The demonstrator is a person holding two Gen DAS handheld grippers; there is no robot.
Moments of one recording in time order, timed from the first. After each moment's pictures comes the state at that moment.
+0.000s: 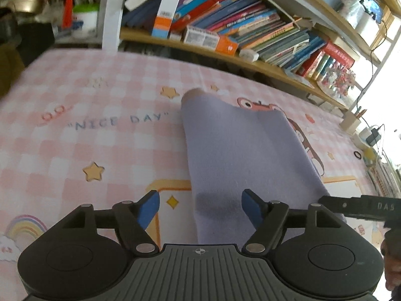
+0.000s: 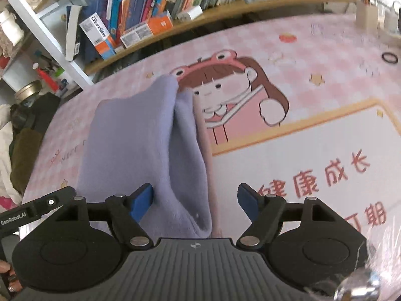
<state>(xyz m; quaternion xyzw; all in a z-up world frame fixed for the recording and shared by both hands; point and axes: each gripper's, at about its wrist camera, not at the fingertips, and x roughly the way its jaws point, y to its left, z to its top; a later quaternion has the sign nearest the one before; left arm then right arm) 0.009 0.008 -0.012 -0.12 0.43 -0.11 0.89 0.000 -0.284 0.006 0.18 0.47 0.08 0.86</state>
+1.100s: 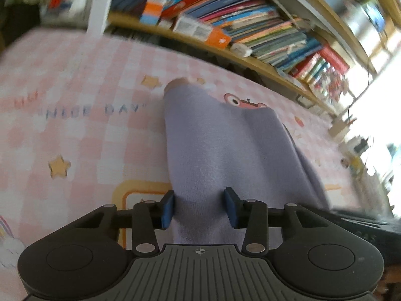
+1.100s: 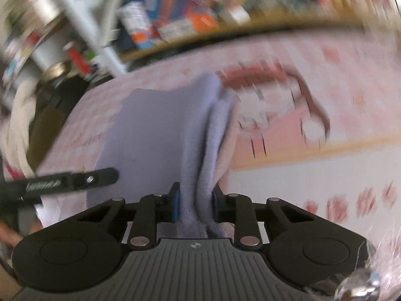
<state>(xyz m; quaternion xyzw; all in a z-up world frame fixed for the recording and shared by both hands) 0.026 -0.009 -0.019 -0.15 0.43 -0.14 0.88 -0.003 -0.245 0.015 0.05 0.41 0.17 0.89</state>
